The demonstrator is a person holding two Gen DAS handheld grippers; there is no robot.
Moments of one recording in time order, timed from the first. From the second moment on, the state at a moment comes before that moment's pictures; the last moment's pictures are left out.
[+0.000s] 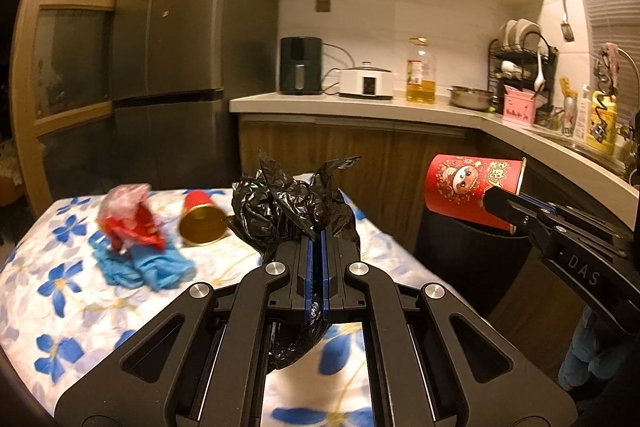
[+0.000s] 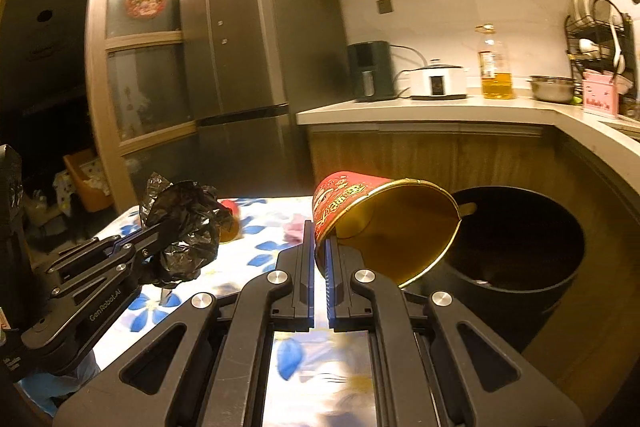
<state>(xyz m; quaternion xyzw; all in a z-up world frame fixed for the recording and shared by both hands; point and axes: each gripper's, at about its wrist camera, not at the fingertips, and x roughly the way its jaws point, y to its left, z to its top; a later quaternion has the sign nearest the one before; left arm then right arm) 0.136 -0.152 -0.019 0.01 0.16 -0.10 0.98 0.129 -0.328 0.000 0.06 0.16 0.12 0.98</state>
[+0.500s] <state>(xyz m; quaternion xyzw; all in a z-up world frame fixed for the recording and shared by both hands) 0.166 -0.244 -0.008 0.02 0.14 -0.20 0.97 0.137 -0.408 0.004 0.08 0.15 0.02 0.99</state>
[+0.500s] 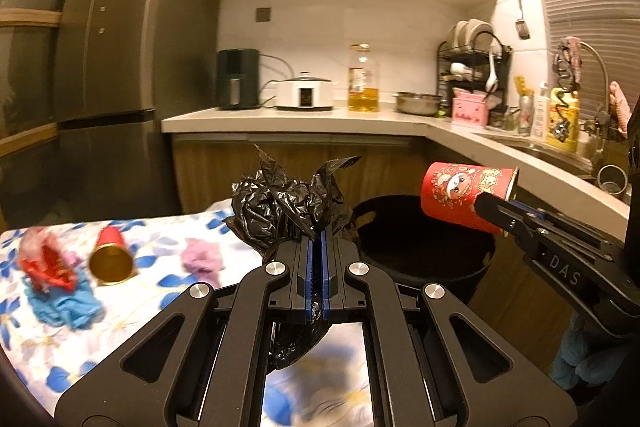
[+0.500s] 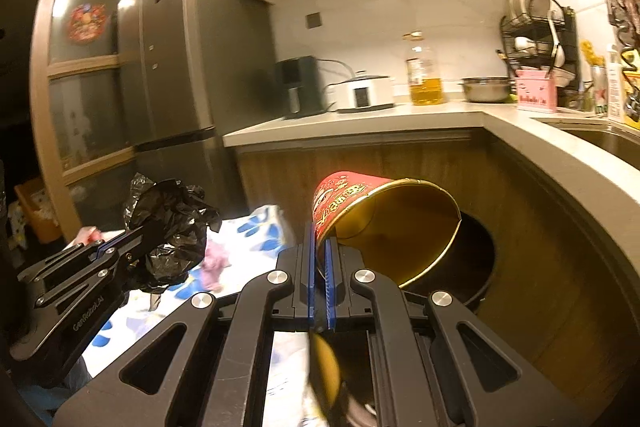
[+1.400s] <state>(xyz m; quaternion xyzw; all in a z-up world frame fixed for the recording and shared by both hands) 0.221 -0.334 -0.023 0.02 0.15 -0.29 0.95 0.166 -0.452 -0.002 0.10 0.15 -0.02 0.98</state>
